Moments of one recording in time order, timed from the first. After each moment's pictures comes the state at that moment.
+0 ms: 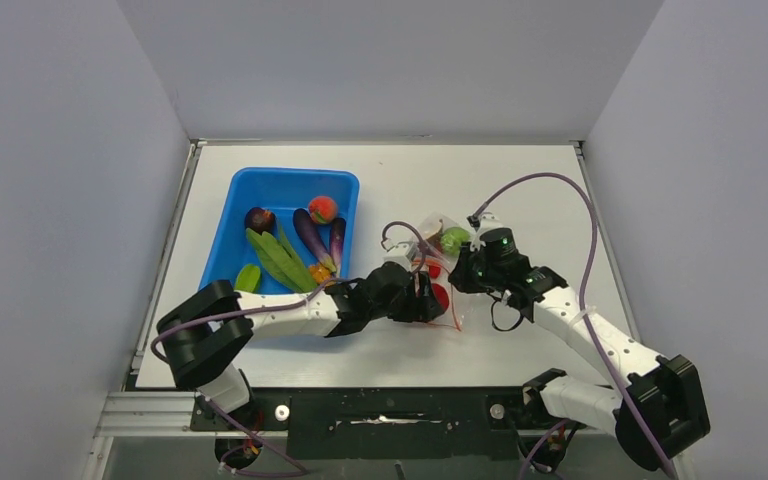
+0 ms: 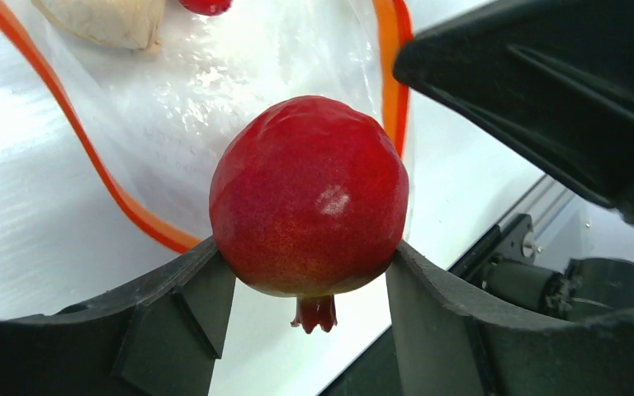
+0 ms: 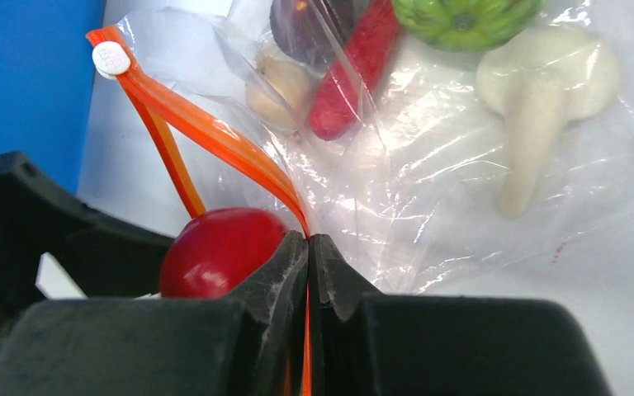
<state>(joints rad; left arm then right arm) -1.06 1.66 0.86 0.18 -0.08 -0.92 0.48 1.11 0.69 -0.35 -0.08 0.40</state>
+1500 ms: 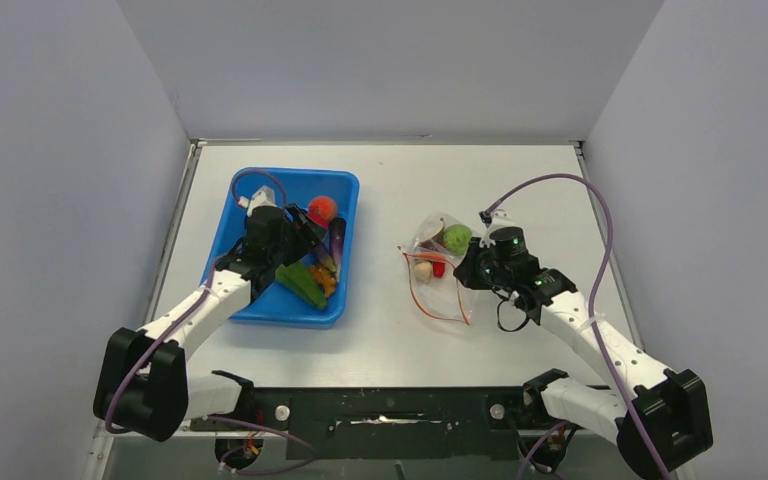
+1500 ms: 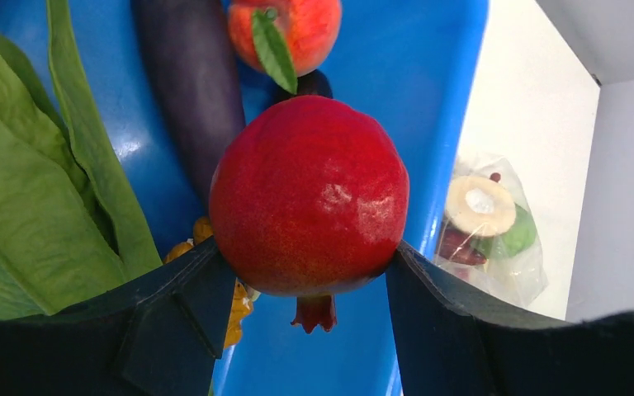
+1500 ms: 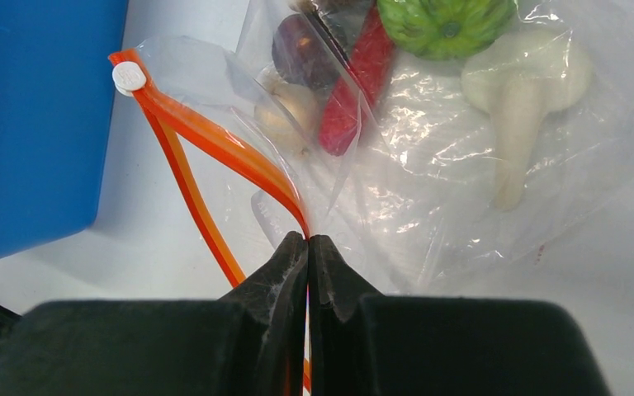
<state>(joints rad) -0.34 1.24 0.73 -0.03 -0.06 -0.86 0.44 1.05 0.69 -0.35 -0.06 0.44</state>
